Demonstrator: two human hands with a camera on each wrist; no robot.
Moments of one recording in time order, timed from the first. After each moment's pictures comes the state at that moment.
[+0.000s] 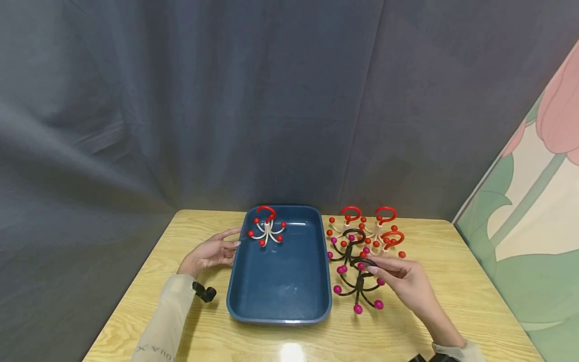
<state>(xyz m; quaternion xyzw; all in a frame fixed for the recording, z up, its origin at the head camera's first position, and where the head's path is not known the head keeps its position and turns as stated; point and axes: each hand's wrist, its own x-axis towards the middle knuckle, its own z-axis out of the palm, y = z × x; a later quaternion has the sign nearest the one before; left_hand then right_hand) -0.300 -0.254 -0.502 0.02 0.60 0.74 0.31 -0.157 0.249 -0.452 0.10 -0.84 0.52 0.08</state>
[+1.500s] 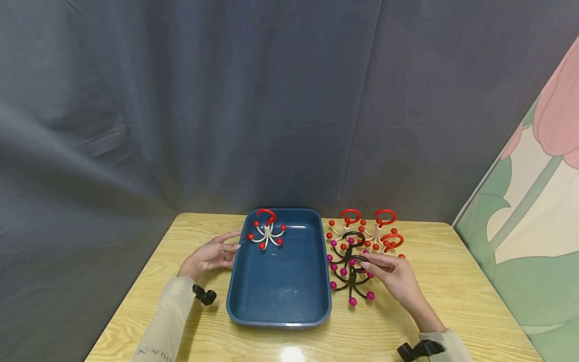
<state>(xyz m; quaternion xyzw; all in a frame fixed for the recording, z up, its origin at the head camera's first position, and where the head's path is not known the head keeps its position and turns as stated) -0.305 -0.256 -0.514 0.03 0.60 0.74 0.30 -0.189 0.249 -0.482 0.06 -0.83 0.55 0.05</state>
